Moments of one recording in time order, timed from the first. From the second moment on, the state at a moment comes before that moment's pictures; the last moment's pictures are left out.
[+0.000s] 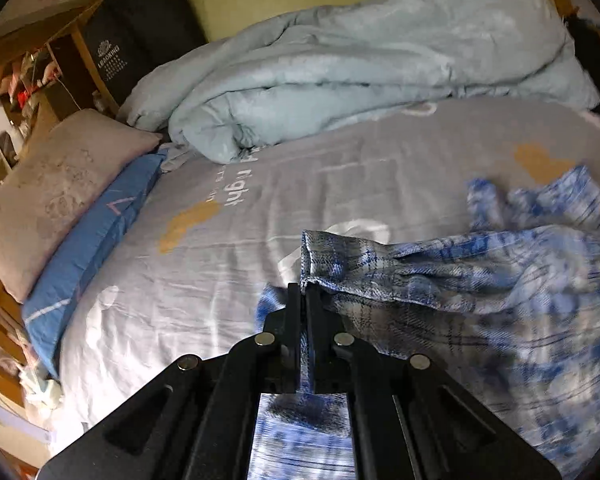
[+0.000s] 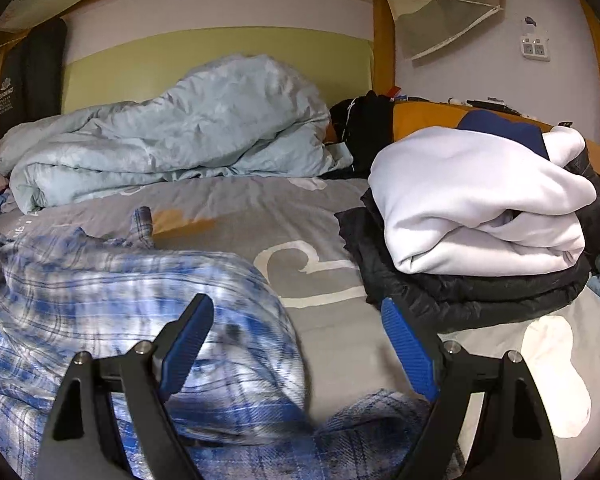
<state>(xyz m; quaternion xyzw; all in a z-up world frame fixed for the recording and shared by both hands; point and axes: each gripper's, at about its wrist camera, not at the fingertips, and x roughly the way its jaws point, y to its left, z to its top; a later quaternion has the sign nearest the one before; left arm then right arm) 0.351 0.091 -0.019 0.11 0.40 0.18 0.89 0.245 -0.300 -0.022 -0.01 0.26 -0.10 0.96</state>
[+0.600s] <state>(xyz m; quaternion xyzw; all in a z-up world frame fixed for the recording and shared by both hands) 0.261 0.109 -0.011 -0.02 0.38 0.05 0.92 0.242 -0.328 0.043 0.12 0.31 0.01 0.94</state>
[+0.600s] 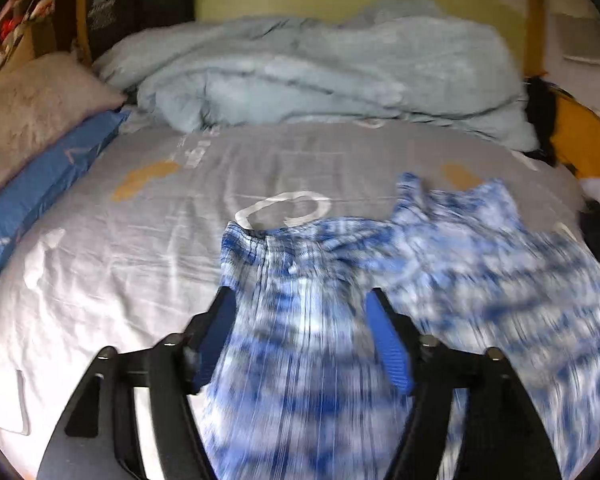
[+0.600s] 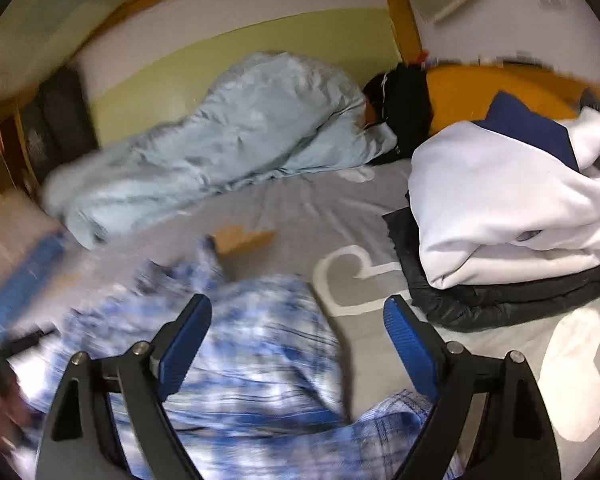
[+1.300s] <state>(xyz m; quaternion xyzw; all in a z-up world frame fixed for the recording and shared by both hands) 0.100 0.030 -0.027 0.09 0.38 -0.08 0.92 0.143 -0.261 -0.008 -0.04 0.42 0.13 0.90</state>
